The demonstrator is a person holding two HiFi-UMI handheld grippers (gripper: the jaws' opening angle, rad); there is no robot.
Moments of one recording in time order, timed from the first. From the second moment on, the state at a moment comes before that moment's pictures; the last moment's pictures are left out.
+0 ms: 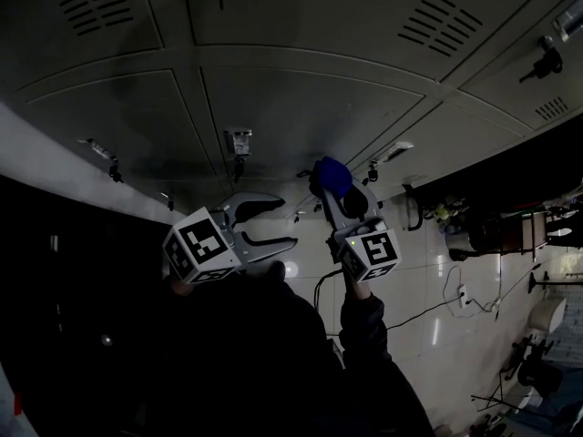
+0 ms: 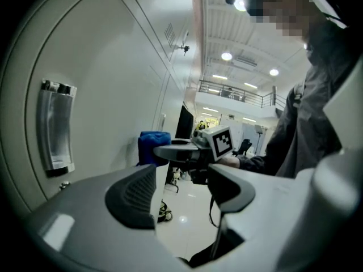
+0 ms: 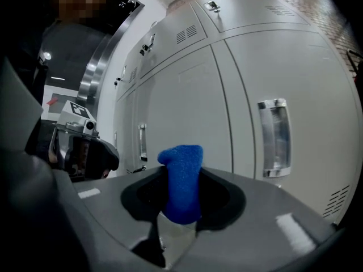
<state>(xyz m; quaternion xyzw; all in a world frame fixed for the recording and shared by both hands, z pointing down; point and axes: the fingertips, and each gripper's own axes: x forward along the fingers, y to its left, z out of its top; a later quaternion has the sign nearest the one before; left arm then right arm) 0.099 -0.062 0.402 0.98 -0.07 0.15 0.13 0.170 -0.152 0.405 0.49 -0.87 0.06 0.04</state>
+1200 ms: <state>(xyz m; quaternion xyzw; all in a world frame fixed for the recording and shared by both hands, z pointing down) 0.014 -0.068 0.415 0.97 -0.10 0.17 0.14 0.044 -0.175 0.454 0.42 -0.90 0.08 0.02</state>
